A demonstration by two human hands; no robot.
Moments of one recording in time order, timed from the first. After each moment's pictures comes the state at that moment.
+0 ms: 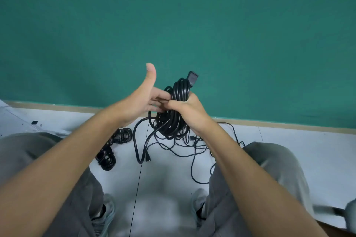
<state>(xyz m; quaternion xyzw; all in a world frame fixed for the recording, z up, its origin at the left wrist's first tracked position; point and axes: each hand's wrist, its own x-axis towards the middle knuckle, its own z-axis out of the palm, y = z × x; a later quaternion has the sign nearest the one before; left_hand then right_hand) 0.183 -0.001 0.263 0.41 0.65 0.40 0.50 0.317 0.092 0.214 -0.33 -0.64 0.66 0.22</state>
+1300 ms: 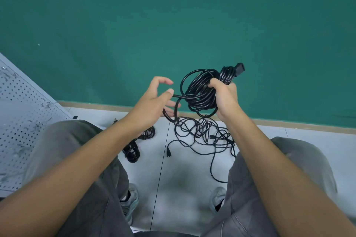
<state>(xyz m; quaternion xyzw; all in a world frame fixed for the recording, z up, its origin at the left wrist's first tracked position) 0.211 -0.054 0.272 0.36 0.72 0.47 0.36 0.340 0.113 0.232 -0.44 -0.49 0.67 0.35</state>
